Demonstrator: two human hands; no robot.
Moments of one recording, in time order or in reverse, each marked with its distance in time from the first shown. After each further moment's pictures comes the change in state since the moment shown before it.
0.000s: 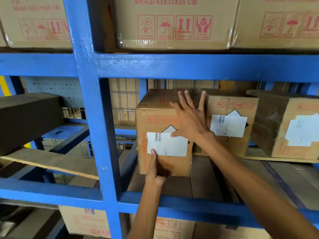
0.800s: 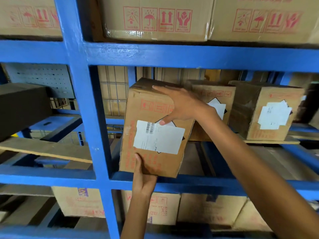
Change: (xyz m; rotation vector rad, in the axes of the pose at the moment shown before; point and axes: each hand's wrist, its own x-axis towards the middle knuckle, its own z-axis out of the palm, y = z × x) left_hand -0.083 -0.040 -0.044 -0.188 -0.209 0.108; right_hand -0.044 0.027 -0.081 0.465 -0.235 -0.137
